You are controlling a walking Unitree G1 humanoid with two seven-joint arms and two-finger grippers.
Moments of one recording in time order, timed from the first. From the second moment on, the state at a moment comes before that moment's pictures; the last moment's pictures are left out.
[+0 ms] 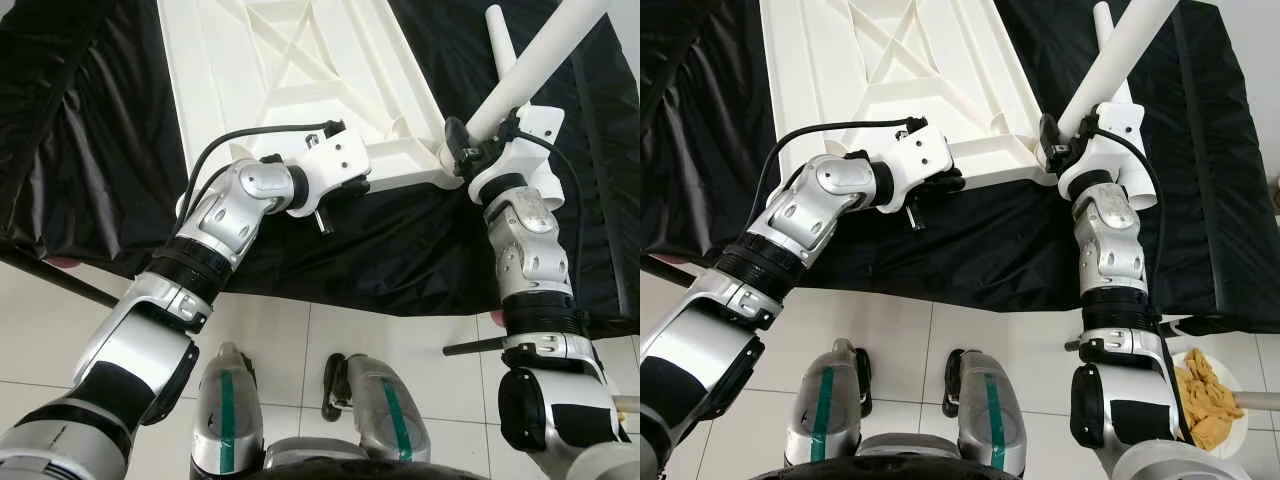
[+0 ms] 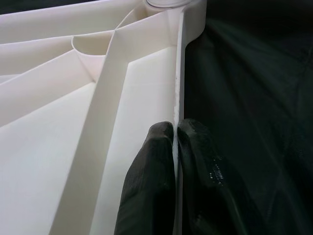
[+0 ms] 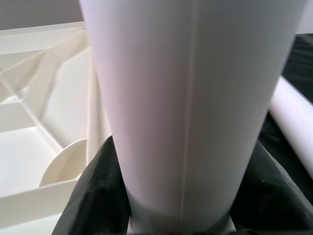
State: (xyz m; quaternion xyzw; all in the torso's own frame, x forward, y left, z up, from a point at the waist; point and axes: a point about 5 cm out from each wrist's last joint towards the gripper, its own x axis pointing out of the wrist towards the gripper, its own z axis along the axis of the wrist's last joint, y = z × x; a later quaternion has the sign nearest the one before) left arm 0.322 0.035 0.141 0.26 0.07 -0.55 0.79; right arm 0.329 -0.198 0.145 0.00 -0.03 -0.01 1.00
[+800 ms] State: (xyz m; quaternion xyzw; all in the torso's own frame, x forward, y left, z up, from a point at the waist) left arm 0.320 0.036 0.141 0.26 0.07 -0.56 0.78; right arm 0.308 -0.185 0.153 0.03 -0.04 -0.18 0.98
